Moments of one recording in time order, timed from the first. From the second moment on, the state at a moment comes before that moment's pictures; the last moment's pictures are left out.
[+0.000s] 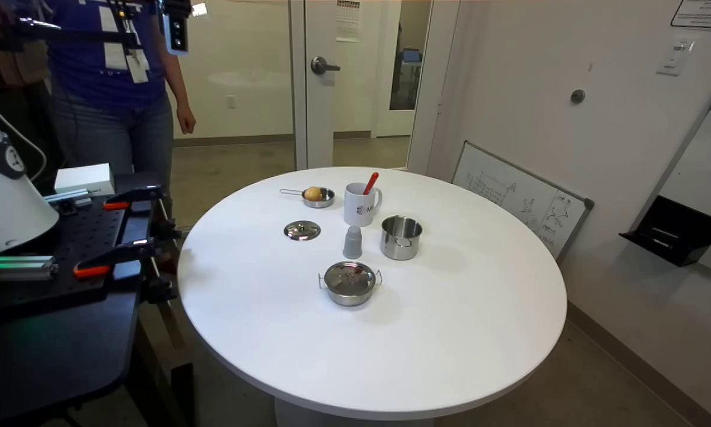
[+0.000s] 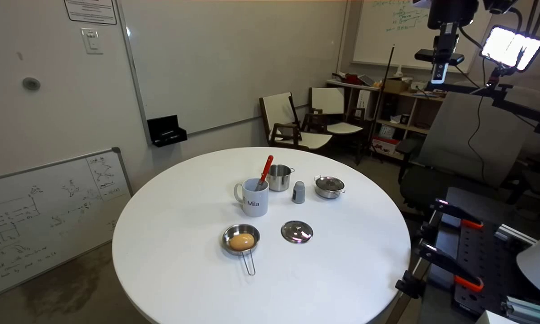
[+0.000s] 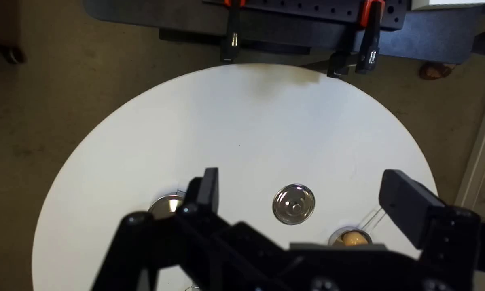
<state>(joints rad) -0.10 -0.61 -0.27 -2.59 -0.10 1.85 -0.37</state>
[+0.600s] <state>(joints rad) -0.04 -0.58 -0.25 -2.59 -0.12 1.89 -0.55</state>
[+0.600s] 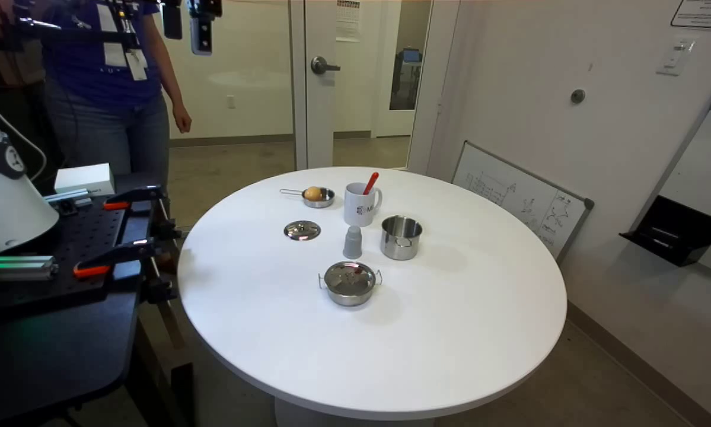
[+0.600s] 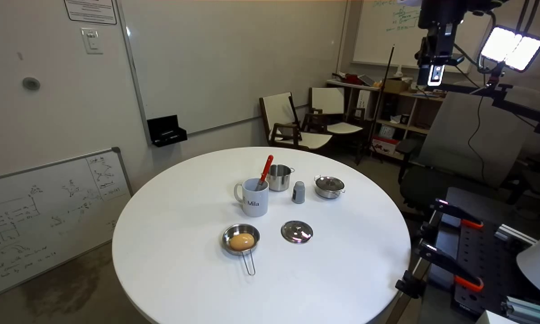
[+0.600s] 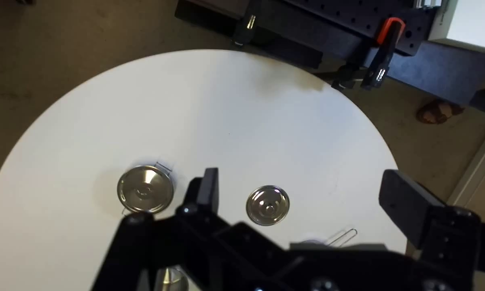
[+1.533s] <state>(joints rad) 0.06 -0.16 -0.15 -2.53 -0.18 2.27 -0.98</state>
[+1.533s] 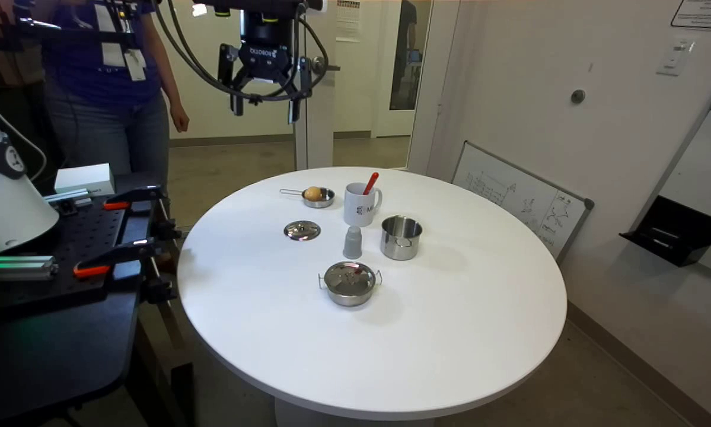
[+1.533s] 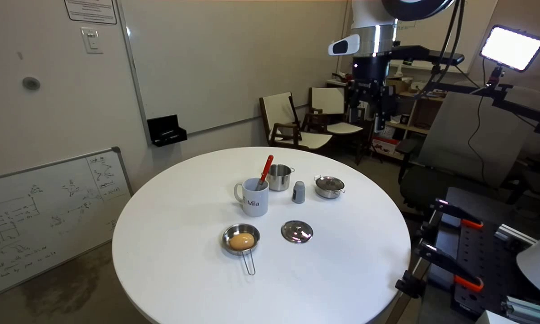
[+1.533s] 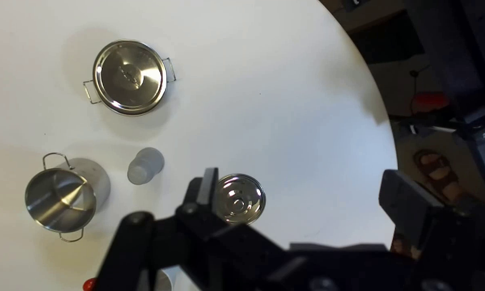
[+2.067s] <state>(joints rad) 0.05 -0.14 -0.13 -2.51 -0.18 2.29 -1.03</state>
